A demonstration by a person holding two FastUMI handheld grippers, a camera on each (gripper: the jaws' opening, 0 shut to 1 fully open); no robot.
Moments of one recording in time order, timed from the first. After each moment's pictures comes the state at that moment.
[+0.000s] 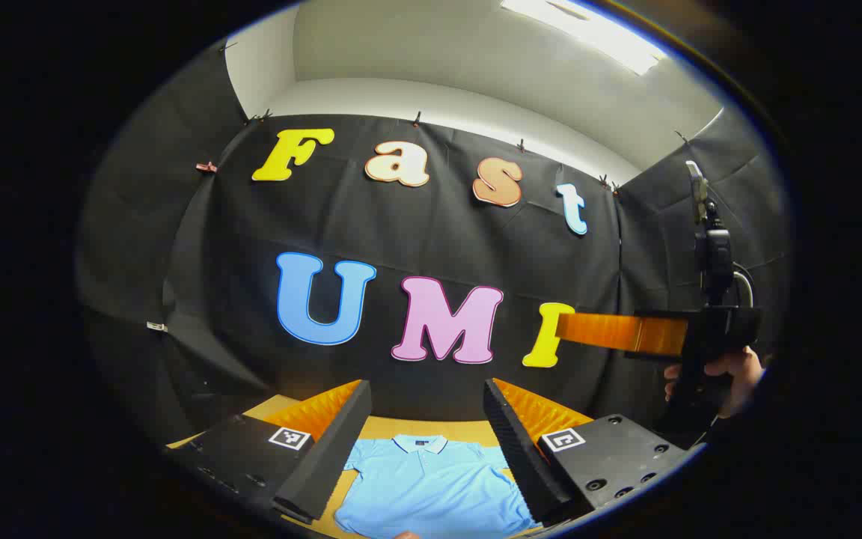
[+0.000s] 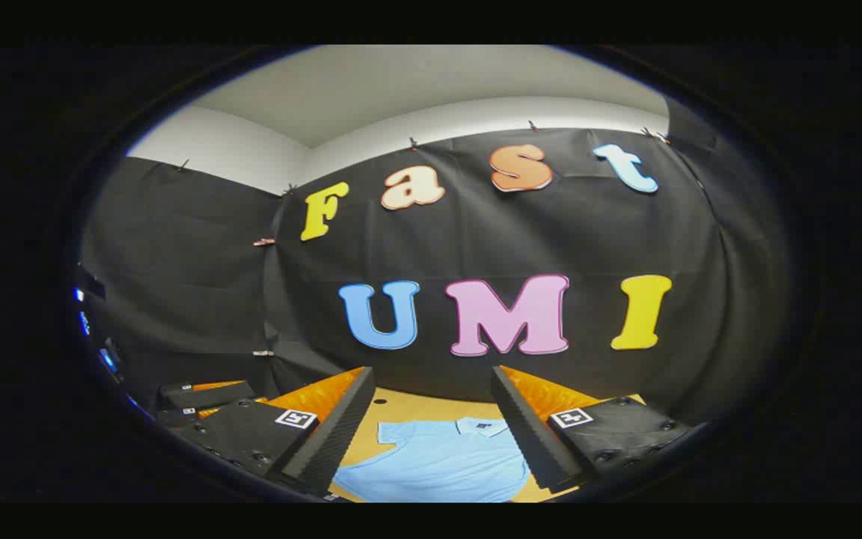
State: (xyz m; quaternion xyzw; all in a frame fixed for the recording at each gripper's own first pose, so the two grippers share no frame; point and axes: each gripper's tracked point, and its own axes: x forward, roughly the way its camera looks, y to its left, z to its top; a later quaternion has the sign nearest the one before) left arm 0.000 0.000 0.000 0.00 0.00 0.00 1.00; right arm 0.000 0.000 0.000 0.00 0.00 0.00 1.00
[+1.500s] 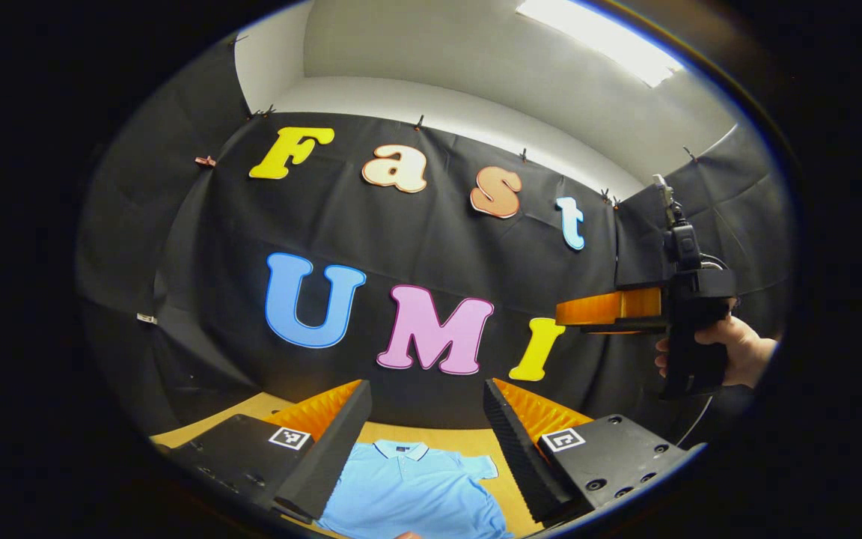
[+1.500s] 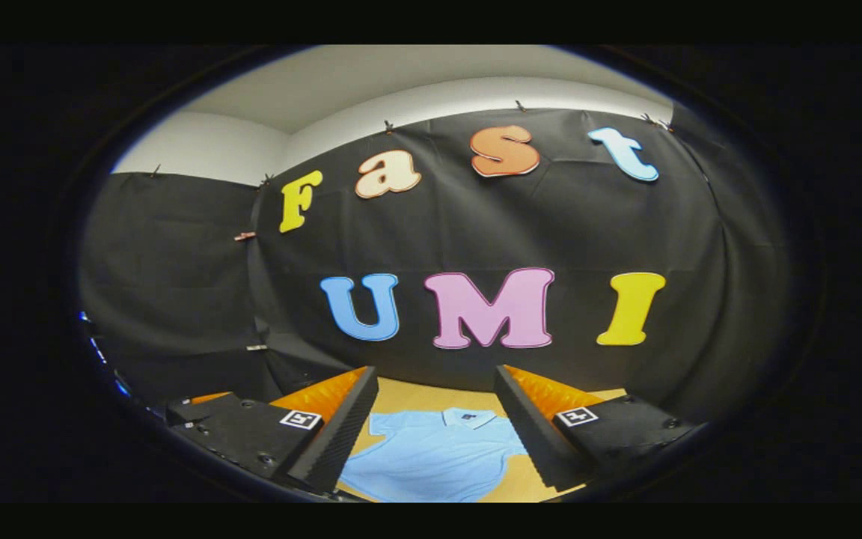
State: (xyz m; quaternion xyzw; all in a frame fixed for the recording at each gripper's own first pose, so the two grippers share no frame) left arm 0.015 -0.024 0.031 -0.02 -0.01 -0.01 1.00; right arm 0.026 -0.069 0.033 0.03 0.08 -0.03 1.00
